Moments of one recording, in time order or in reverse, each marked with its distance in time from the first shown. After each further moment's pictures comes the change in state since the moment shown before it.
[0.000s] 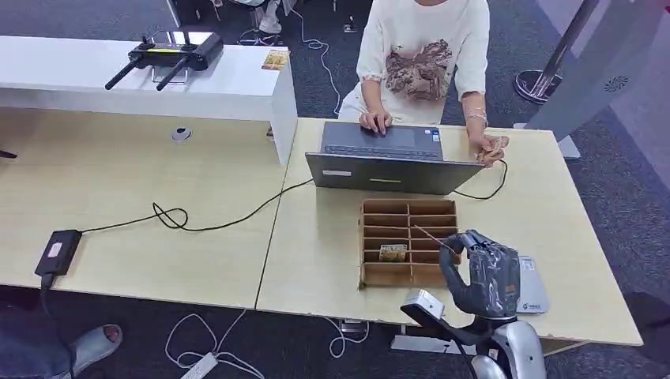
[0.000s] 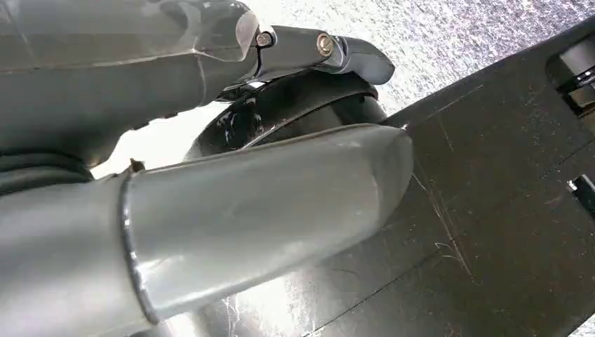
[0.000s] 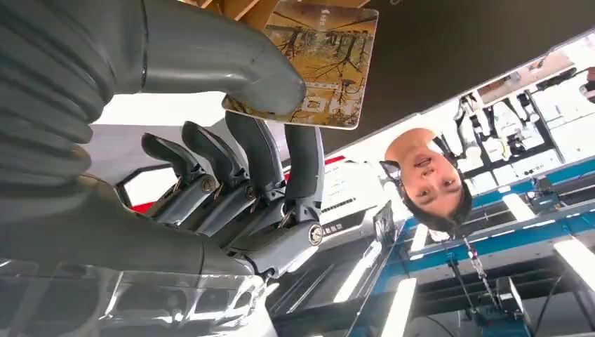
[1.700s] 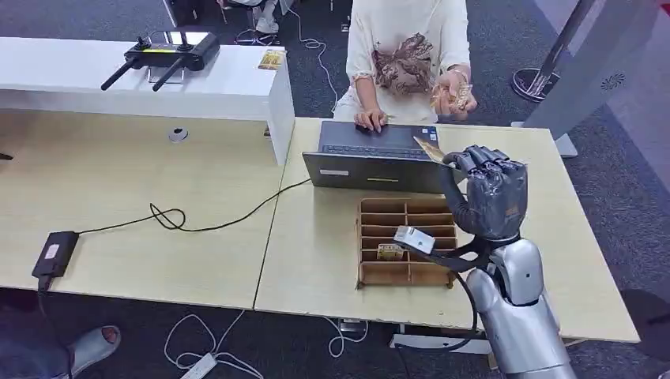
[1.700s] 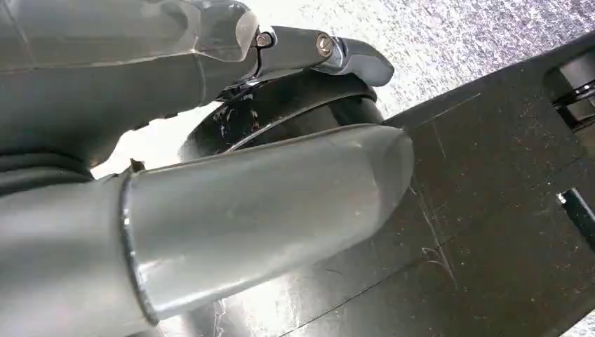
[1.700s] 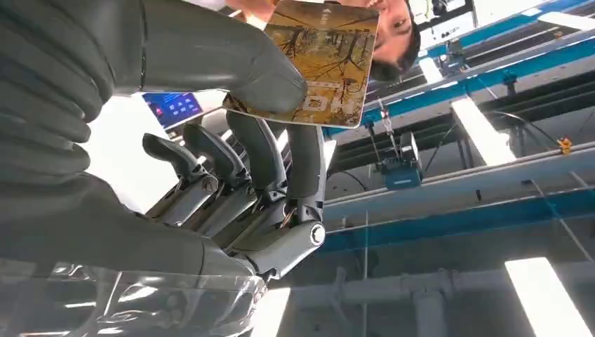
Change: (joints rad) left arm 0.004 -0.016 0.014 0.000 0.028 0.075 0.011; right arm -0.425 -0.055 0.114 0.227 0.057 -0.254 -0.035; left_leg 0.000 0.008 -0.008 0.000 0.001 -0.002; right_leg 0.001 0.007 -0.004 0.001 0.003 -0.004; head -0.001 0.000
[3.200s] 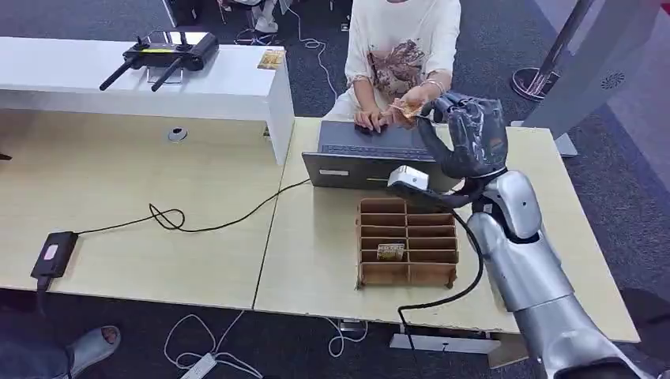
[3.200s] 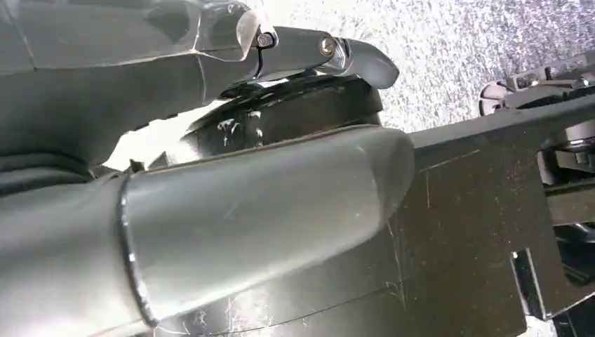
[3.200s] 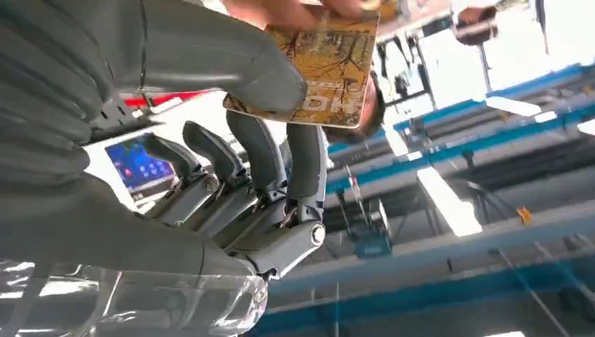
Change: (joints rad) left arm -0.007 0.001 0.158 0.000 0.140 0.091 0.035; right arm -0.323 -0.045 0.159 0.238 -0.229 0.251 0.022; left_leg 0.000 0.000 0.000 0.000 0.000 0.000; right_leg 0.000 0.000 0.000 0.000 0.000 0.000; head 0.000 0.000
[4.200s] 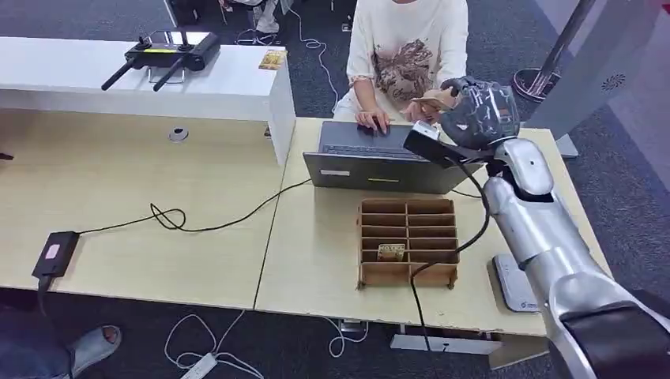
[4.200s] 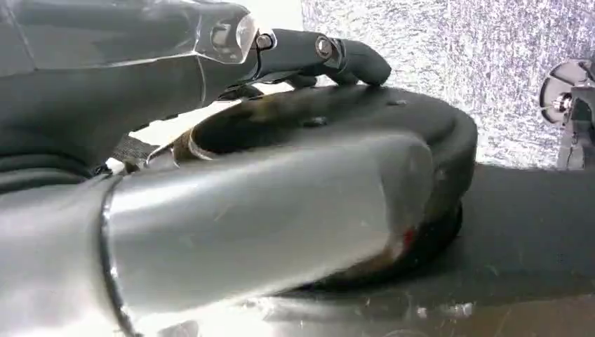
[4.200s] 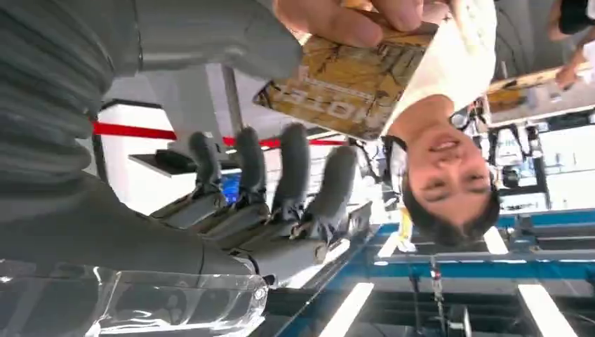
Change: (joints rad) left arm 0.057 0.013 0.184 0.000 0.154 0.129 0.005; right arm -0.231 0.015 -0.016 0.447 0.050 0.091 0.080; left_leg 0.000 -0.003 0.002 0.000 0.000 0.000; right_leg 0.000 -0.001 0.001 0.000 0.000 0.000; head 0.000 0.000
